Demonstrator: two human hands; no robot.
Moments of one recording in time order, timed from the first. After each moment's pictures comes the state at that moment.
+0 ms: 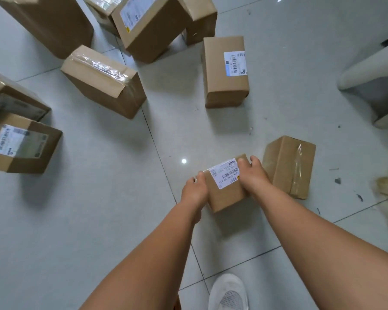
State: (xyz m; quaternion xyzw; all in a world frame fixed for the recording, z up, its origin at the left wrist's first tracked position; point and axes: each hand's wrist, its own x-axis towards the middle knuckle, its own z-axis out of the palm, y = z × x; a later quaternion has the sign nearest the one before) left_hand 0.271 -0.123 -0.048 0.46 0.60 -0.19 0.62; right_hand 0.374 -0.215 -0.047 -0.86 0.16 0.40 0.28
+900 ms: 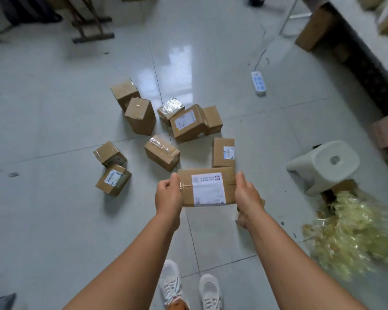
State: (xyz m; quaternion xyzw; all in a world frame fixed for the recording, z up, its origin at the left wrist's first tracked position) left_hand 0.231 -0.039 0.394 0.44 0.63 0.07 0.63; right_hand 0.339 -0.154 0.389 -0.78 0.18 0.37 0.47
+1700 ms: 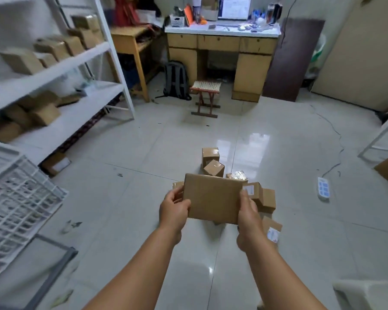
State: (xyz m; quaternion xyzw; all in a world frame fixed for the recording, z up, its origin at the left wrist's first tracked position) left_hand 0.101 -0.046 0.624 0.41 0.61 0.33 0.59; right_hand 0.250 -0.101 0.603 -0.68 -0.05 0.48 0.55
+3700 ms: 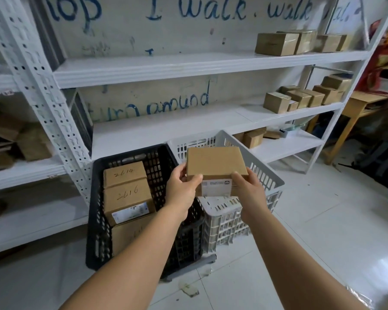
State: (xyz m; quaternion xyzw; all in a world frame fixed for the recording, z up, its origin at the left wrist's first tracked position) left_hand -0.504 -0.019 0.747 0.27 0.66 0.64 0.30; right_hand -0.376 0.052 0.741 -0.47 -0.48 0.62 0.41
